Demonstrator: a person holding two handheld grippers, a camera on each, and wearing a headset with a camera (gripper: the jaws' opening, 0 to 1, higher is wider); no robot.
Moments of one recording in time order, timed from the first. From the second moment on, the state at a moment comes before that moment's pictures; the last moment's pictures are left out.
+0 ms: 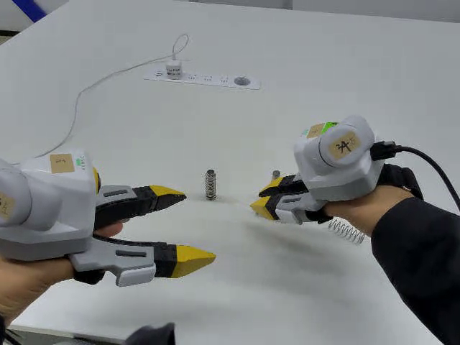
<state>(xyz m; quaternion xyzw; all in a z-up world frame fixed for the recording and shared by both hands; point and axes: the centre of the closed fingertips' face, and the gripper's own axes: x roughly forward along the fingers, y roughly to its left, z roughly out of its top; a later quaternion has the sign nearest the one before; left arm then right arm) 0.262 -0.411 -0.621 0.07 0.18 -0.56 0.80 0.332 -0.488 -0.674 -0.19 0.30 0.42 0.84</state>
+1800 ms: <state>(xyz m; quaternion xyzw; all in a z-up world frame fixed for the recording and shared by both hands) 0.262 -0.416 -0.630 0.11 0.19 -0.59 0.78 0.312 -0.517 -0.694 -0.21 0.33 0.43 0.81</state>
